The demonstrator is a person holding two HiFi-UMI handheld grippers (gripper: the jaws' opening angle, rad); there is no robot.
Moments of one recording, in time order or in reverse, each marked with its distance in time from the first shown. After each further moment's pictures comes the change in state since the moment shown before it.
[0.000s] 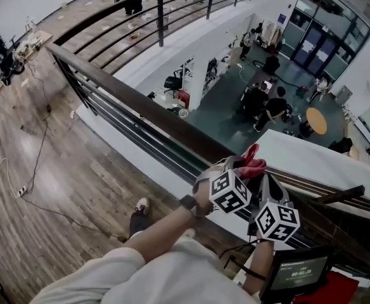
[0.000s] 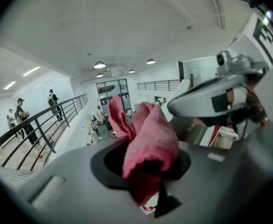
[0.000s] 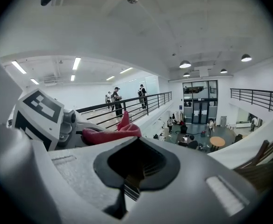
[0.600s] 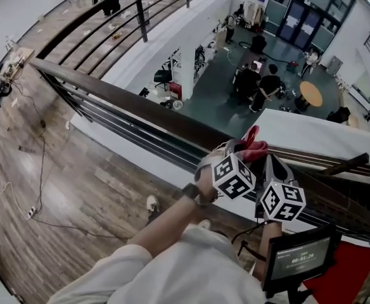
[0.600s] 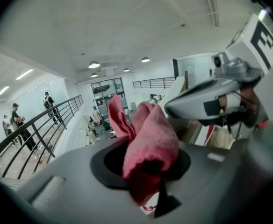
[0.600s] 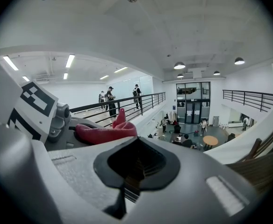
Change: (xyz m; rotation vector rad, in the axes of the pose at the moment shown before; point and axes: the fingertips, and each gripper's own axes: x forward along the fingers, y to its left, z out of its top) left arm -0.013 0.028 -0.008 0.060 0.017 -0.040; right arm 0.023 0.017 0.002 0.008 -0.003 -0.087
